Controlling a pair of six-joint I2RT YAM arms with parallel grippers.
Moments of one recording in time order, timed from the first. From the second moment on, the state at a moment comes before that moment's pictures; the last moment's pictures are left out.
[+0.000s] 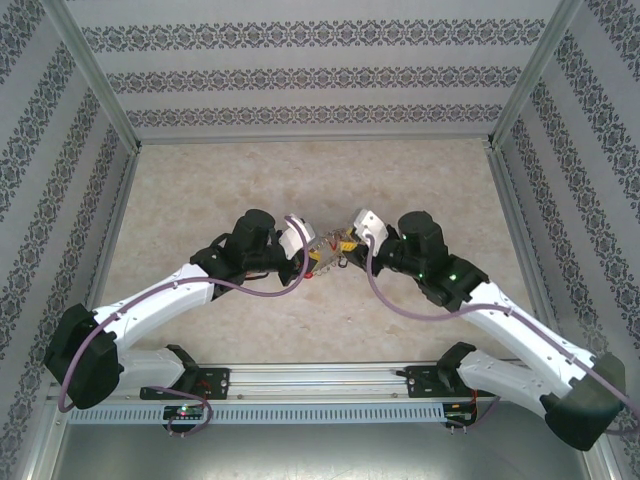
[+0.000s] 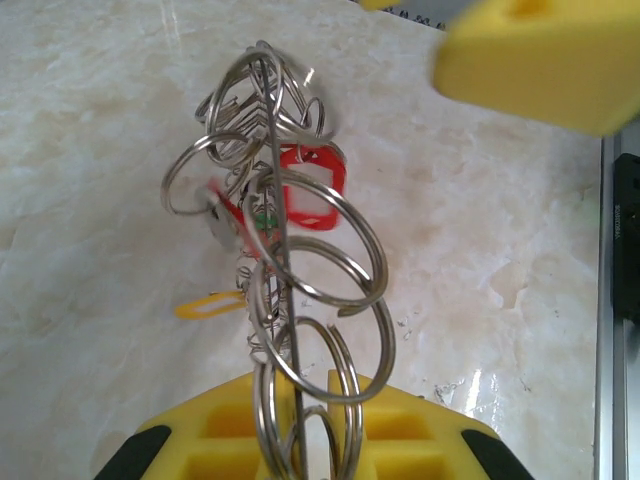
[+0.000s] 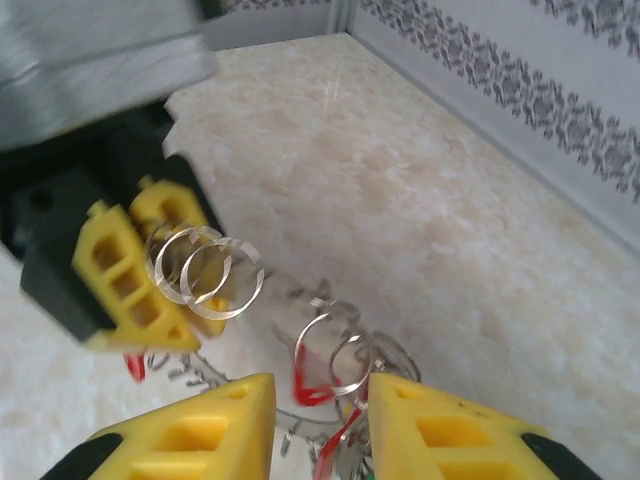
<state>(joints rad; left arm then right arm) -0.67 1.25 0.84 -0.17 0.42 0.15 0.65 0.94 0.76 -0.23 -0.27 -0.31</state>
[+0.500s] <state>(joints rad) -0.67 1.25 0.86 -0.17 0.47 0.10 0.70 0.86 0.63 0.03 -0.34 -0.67</state>
